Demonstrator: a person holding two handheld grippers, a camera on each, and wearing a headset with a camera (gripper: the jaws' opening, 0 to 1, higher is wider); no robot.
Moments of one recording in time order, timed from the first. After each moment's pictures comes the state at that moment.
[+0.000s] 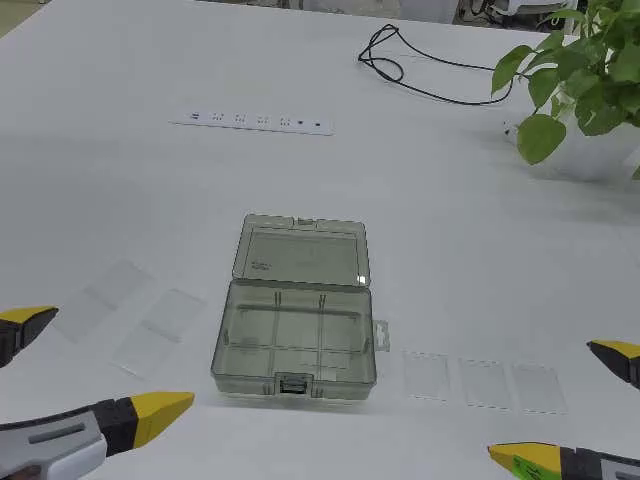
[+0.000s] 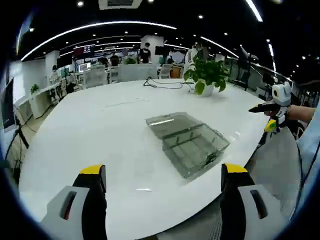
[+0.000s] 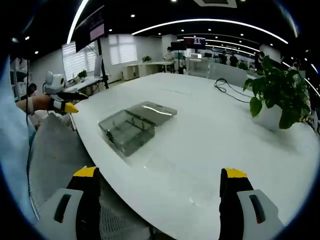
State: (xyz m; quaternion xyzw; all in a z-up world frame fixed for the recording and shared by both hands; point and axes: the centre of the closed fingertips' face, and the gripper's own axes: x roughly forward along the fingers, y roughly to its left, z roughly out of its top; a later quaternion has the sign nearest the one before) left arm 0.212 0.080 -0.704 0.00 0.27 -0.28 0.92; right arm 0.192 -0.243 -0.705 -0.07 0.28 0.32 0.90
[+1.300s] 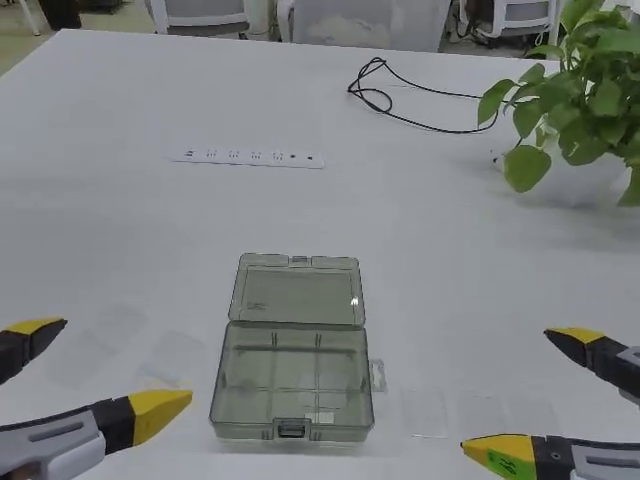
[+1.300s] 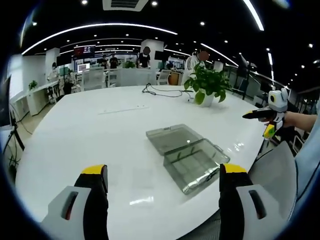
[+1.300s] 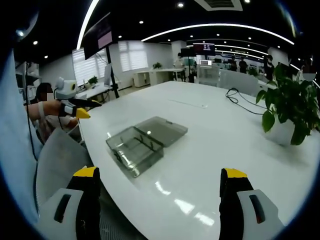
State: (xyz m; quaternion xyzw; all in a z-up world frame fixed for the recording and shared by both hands) left arm 0.242 0.077 -0.713 0.00 0.24 -0.25 0.94; right arm 0.238 -0.225 -0.717 -0.06 0.26 0.38 0.88
